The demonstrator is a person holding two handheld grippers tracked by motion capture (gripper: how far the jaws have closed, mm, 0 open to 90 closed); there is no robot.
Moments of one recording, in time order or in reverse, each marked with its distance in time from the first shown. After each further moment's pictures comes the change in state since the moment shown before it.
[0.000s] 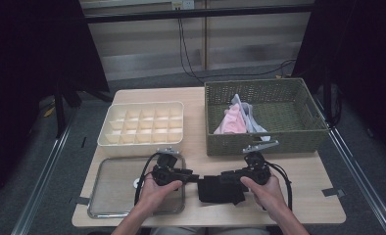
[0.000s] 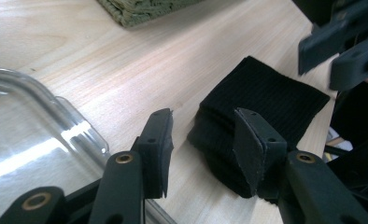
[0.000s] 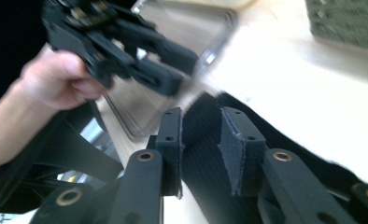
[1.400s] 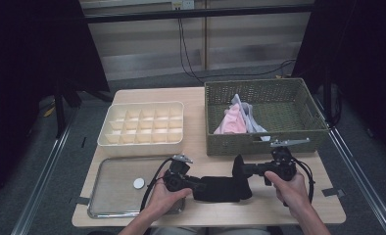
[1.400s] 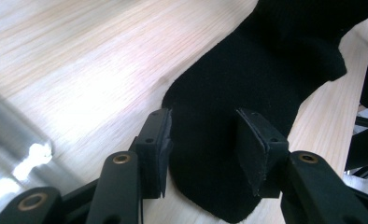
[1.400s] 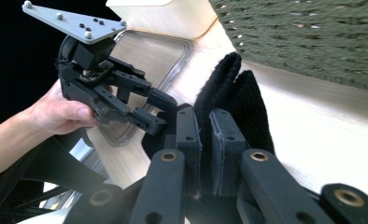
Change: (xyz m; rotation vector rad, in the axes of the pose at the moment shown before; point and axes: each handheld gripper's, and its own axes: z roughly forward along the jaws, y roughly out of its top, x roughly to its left) left arm -0.016 -0.006 0.038 0.123 0.044 0.077; right arm -0.021 -0.004 -0.058 -0.111 -0.066 0.025
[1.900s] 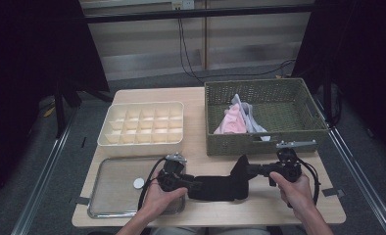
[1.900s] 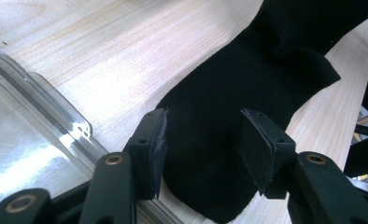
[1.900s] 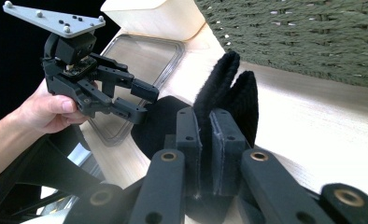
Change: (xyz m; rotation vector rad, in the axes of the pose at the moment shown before) left arm 0.005 -0.006 -0.019 -0.031 0.041 -0.014; right arm -0.008 -0.006 -0.010 -0.024 -0.016 0.011
